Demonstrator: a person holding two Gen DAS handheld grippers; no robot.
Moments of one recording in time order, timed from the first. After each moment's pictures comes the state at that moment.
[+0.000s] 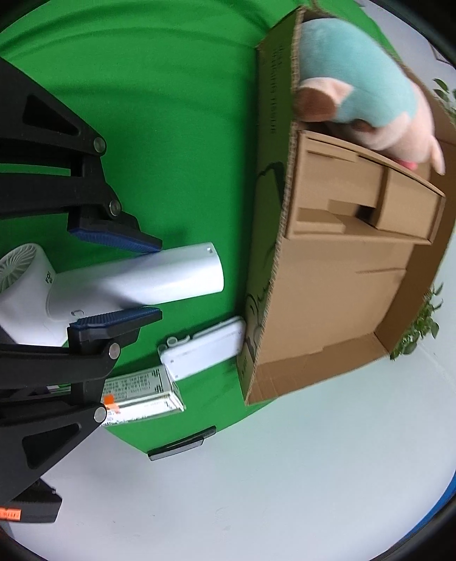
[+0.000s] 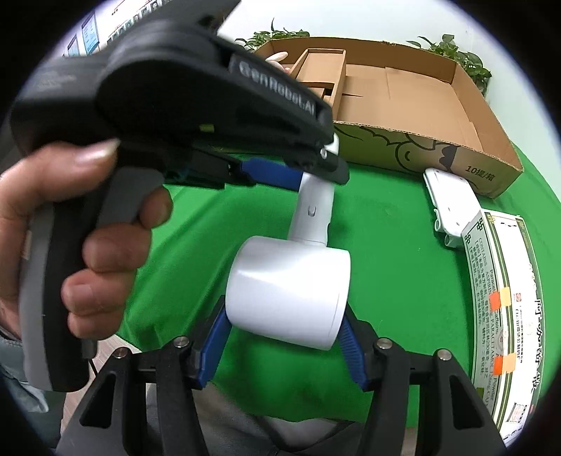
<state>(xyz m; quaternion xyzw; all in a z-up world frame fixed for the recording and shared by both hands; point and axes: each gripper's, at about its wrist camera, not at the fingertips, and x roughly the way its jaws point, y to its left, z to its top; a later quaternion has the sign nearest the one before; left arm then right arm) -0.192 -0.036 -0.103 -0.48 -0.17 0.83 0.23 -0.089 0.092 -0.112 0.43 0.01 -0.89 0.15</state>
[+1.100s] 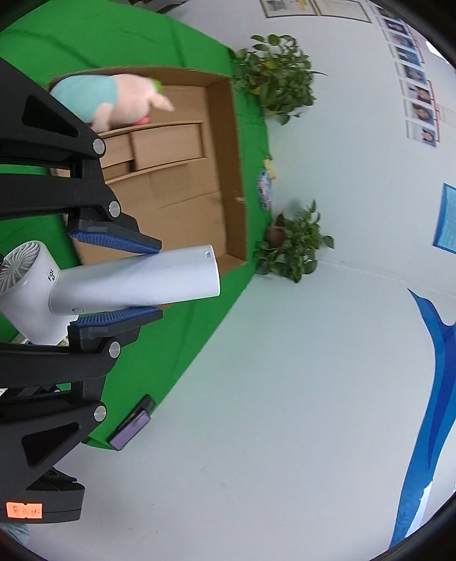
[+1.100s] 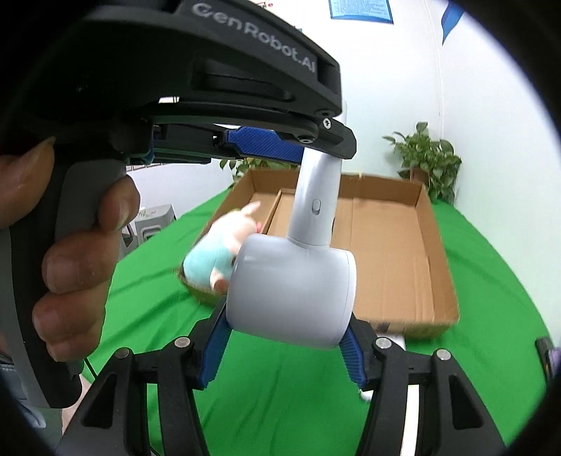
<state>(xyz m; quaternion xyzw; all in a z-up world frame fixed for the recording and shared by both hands) -0.190 0.016 0.133 -0.26 -0.03 0.92 0.27 -0.131 0.116 0.036 0.25 0.02 -0.96 0.12</state>
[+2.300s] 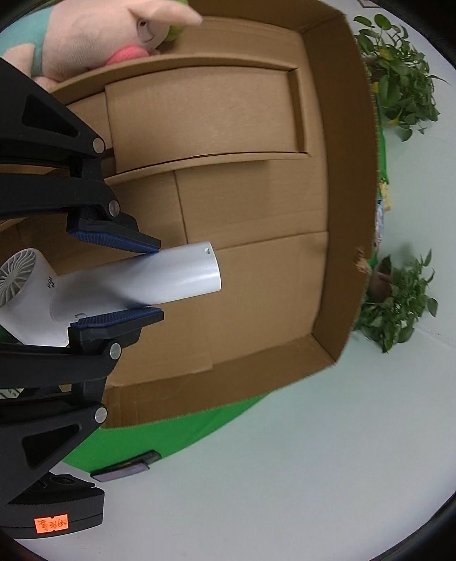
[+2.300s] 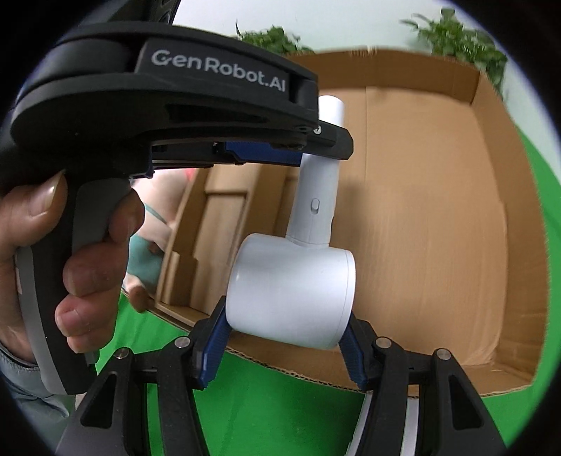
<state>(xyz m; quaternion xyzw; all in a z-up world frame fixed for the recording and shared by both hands) -0.426 0.025 -0.027 -0.48 -0.08 0.84 0.23 -0.303 0.150 -0.054 0.48 -0.05 -0.86 0.18</state>
